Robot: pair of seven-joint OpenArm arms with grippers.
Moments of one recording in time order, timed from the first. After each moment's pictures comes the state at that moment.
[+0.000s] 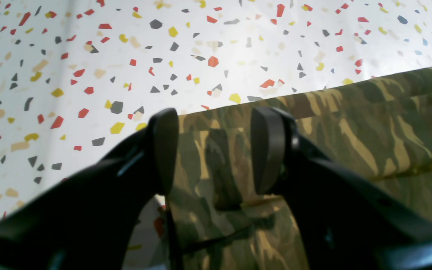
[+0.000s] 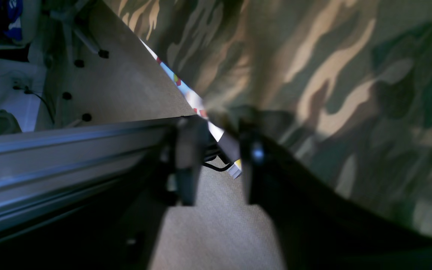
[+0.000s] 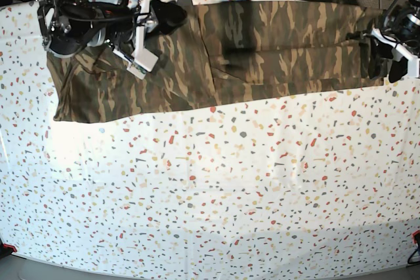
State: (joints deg) left arm 32.4 -20.7 -25.2 103.5 -29.8 -26.3 21.8; right arm -17.5 23.7 -0.7 111.4 59.5 34.2 -79.8
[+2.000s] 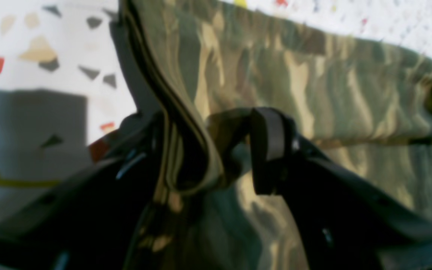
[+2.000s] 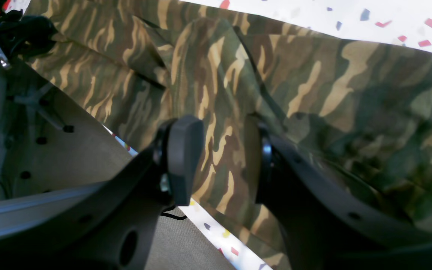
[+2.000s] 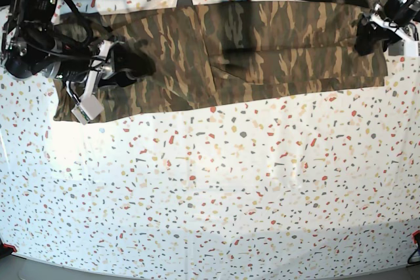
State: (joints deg) left arm 30.8 -20.7 -25.2 84.7 -49.6 -36.0 26.1; right arm -11.3 23.5 16.2 111.4 63.5 34.2 -79.6
